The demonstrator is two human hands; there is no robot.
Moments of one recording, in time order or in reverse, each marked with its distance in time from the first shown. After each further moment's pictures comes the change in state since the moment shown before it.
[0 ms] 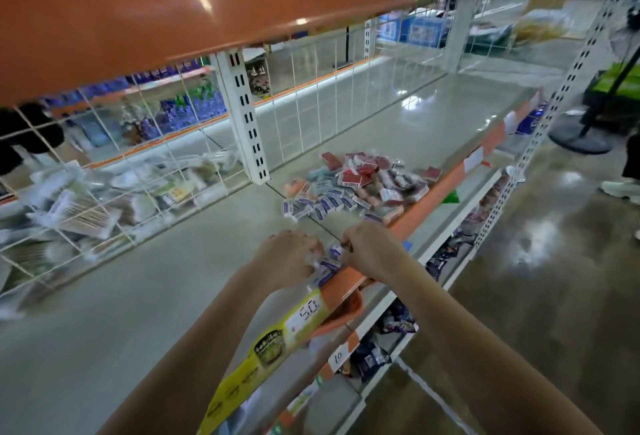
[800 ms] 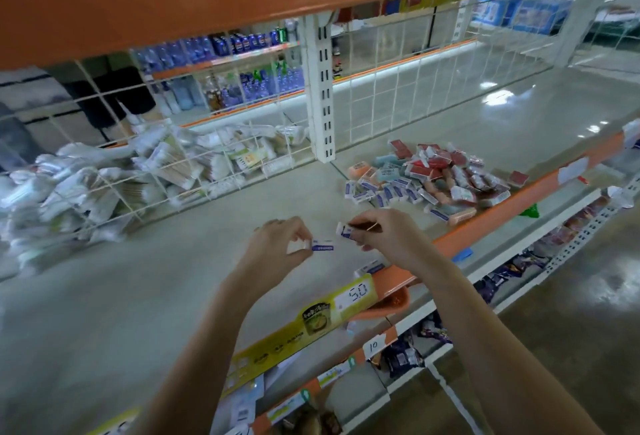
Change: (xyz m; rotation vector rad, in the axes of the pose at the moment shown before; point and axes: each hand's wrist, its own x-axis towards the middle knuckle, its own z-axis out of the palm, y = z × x) left_hand -0.097 -0.034 0.000 -0.350 0.386 -0.318; right_hand -0.001 -0.046 -0.008 0.718 -0.115 -0.185
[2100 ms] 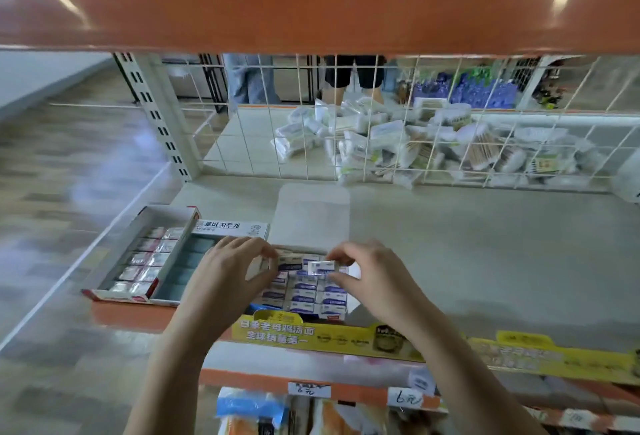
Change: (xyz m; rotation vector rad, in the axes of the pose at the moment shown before) left_hand -0.361 -0.212 -0.176 0.167 0.466 -0.465; right_hand -0.070 -0.248 0.338 -0.220 -0.337 -0.629
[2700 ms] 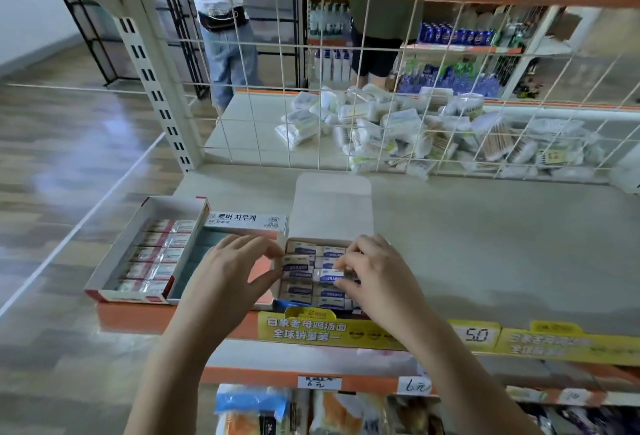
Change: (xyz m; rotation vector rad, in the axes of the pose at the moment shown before) left_hand -0.007 -0.041 -0.007 -0.017 -0.007 0.081; right_hand 0.009 -0.013 0.051 -0.334 0.041 0.001
